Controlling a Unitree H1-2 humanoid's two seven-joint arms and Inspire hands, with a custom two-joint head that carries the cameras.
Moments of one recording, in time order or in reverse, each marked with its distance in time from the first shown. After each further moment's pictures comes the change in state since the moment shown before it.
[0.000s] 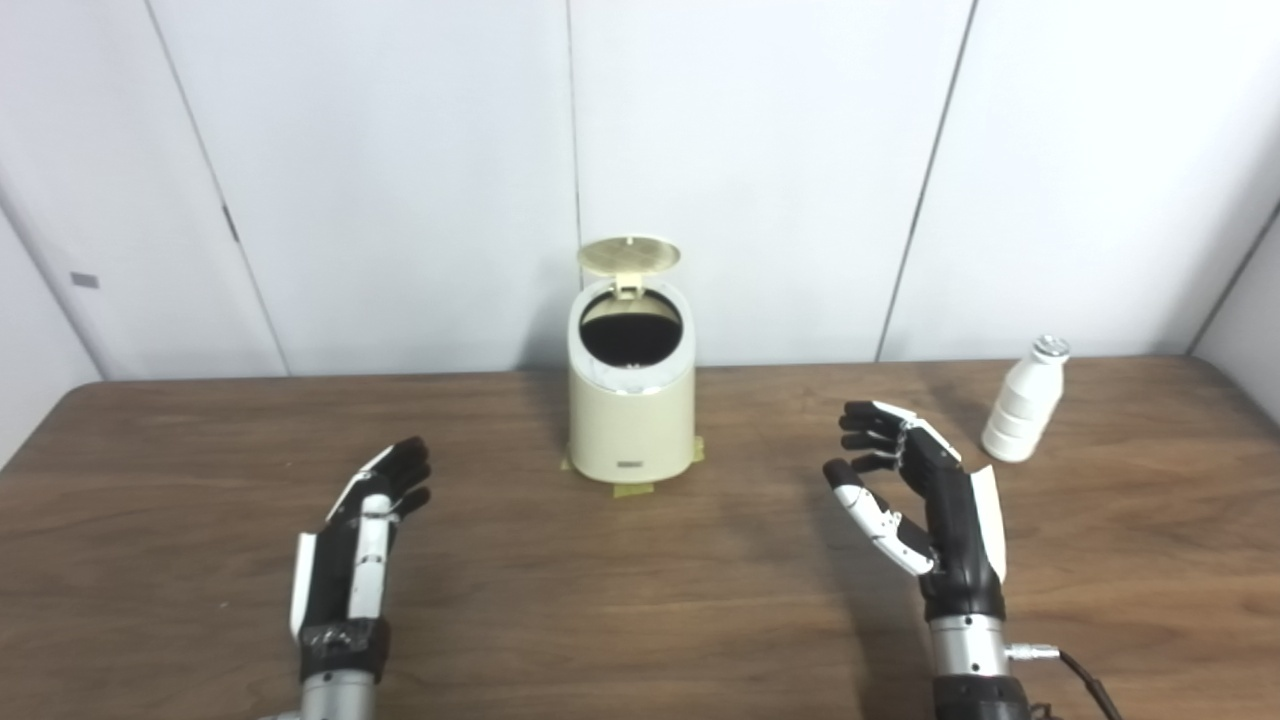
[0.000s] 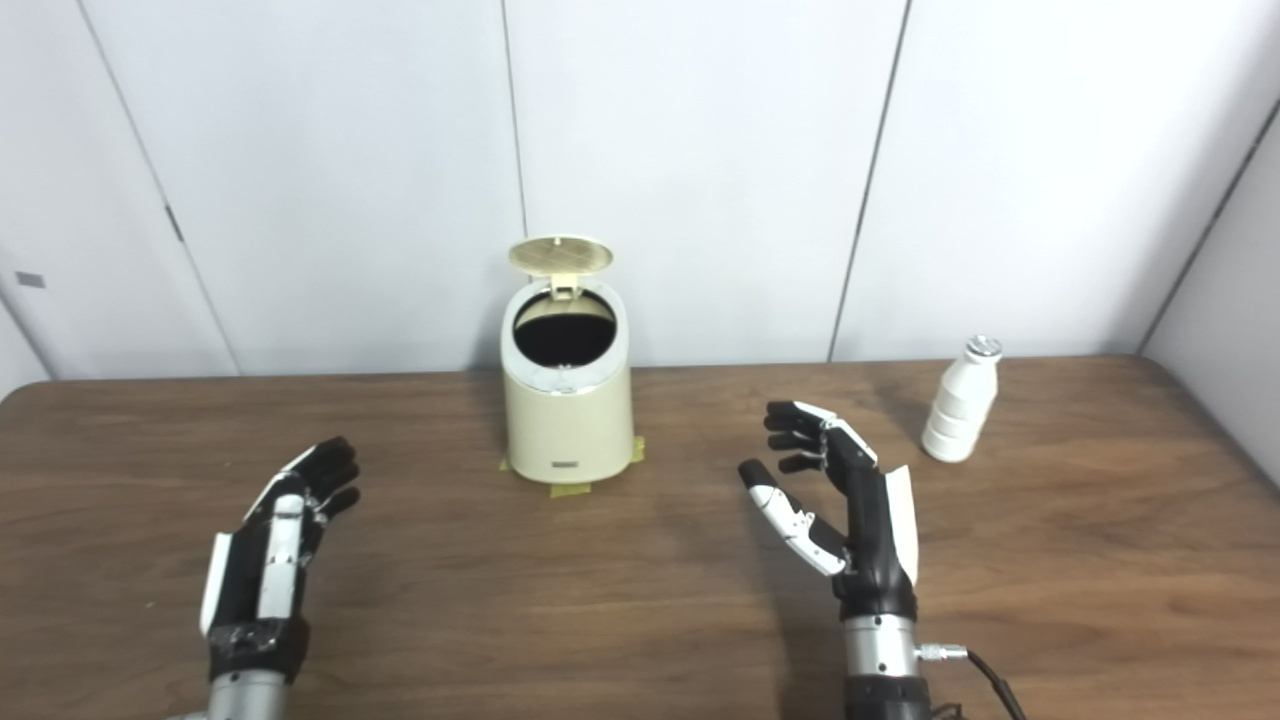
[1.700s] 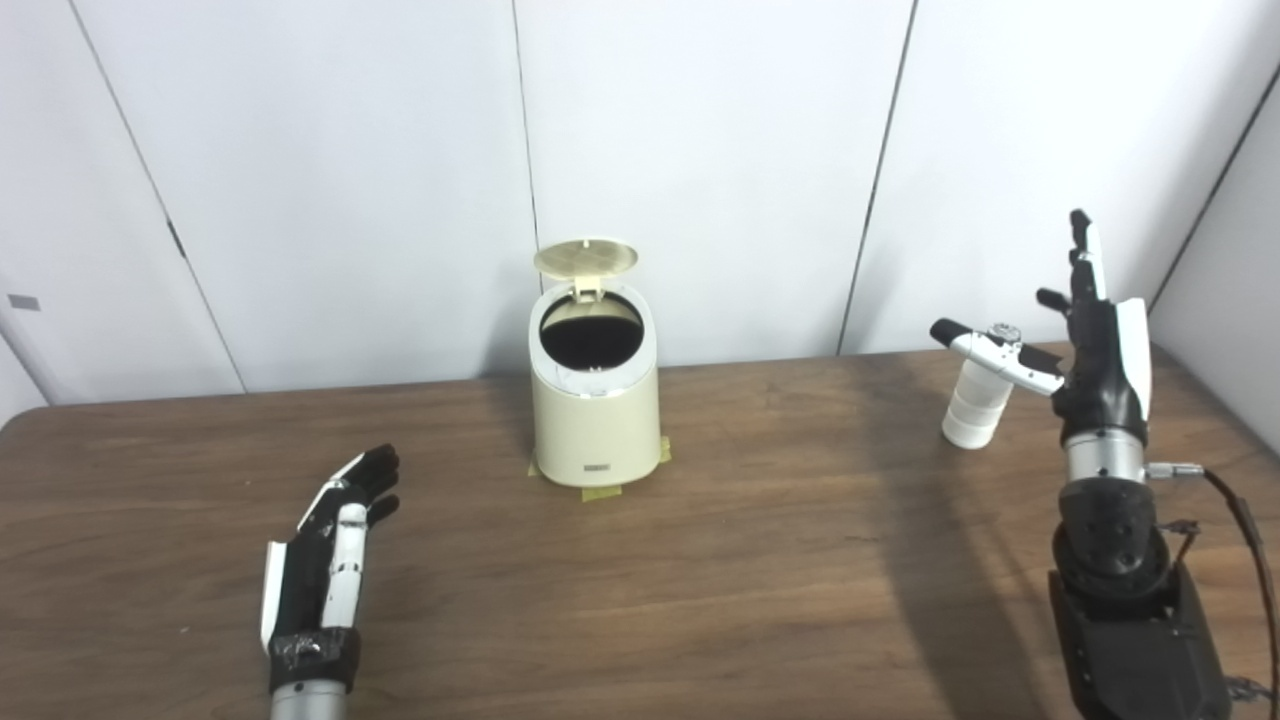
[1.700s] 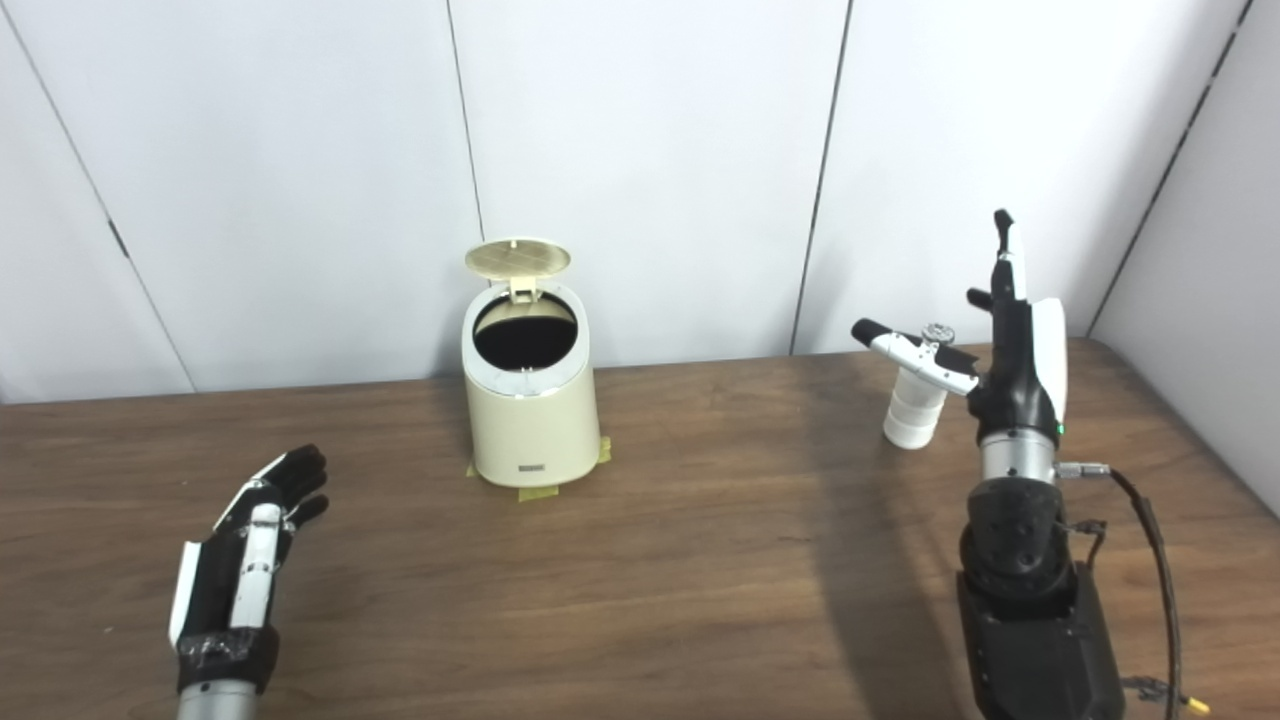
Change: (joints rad) left arm -0.014 0.028 -0.016 0.020 0.029 -0.002 0.005; right arm -0.265 -0.249 -0.182 0.030 -0.062 0.397 0.035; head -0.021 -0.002
